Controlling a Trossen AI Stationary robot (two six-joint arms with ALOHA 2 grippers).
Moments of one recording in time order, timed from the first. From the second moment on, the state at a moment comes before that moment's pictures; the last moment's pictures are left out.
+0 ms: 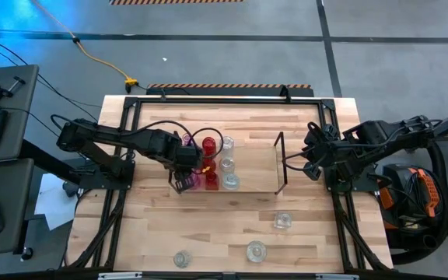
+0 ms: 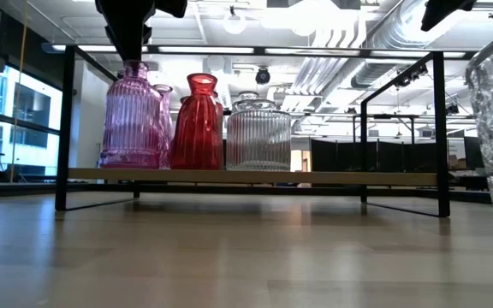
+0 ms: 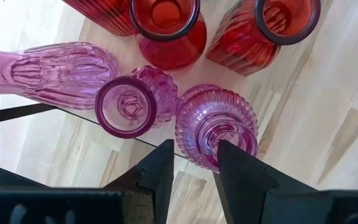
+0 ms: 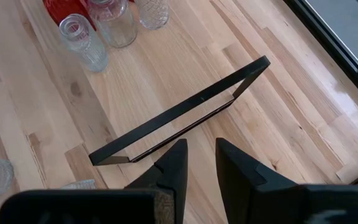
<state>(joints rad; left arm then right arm) -0.13 1.52 1.41 -1.26 -0.13 -0.49 0.32 1.03 1.29 -1.38 0.41 0.75</state>
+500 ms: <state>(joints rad) -0.13 1.52 1.60 -1.26 -0.22 -0.47 0.32 1.03 1.29 -1.38 0.41 0.78</state>
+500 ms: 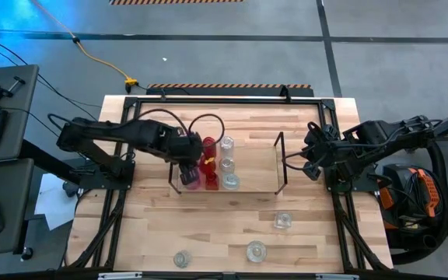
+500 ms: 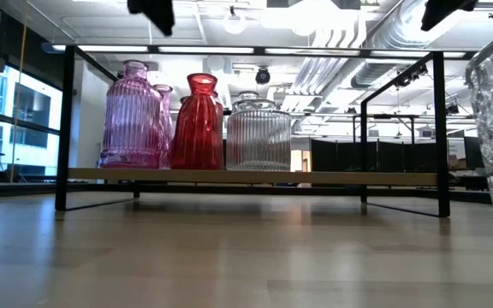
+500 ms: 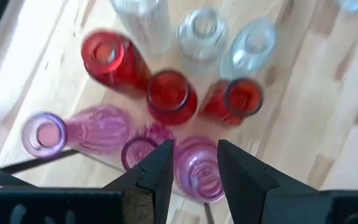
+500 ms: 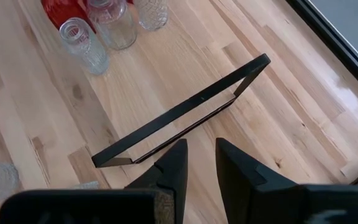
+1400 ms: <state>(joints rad) -0.79 1.52 1.65 -1.54 -0.49 -1.26 0.68 1.54 1.29 -1.13 0.20 1.25</state>
